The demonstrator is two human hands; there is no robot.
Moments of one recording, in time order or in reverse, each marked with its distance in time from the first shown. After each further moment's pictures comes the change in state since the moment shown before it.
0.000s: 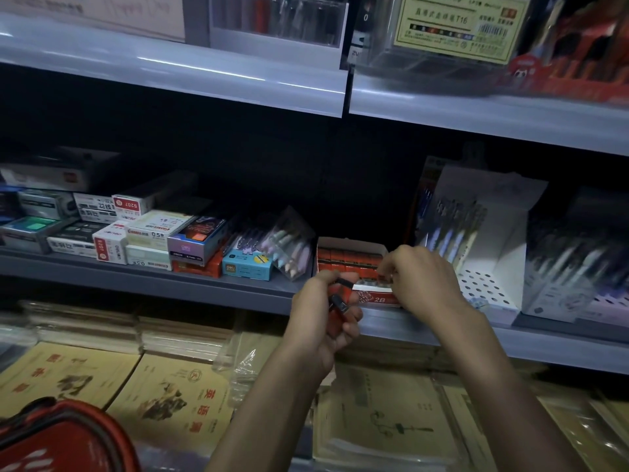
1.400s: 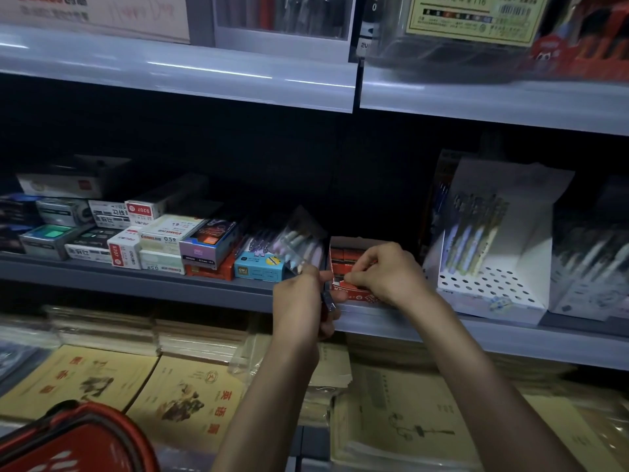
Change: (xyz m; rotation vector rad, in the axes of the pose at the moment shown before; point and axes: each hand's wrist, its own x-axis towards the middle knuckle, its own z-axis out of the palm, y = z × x) left_hand 0.006 0.017 -0.020 0.262 0.235 0.223; right_hand 0.027 -0.039 0.032 0.678 -0.193 0.228
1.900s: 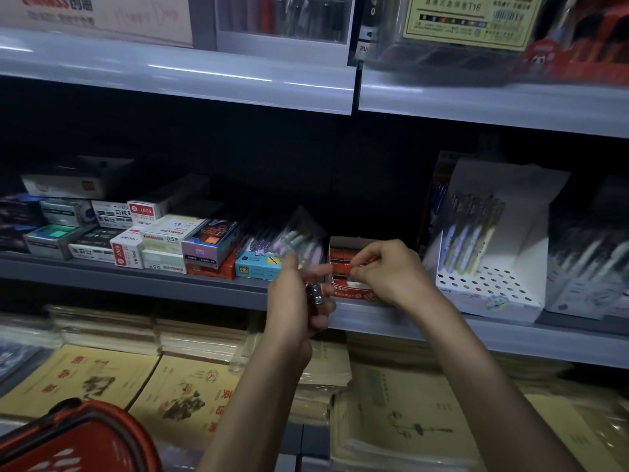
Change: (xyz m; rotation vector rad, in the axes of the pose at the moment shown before) left_hand -0.004 0.008 -0.008 -0.145 -0.069 -0.023; right_hand -0.015 -0.008 -0.010 0.071 0.020 -0.012
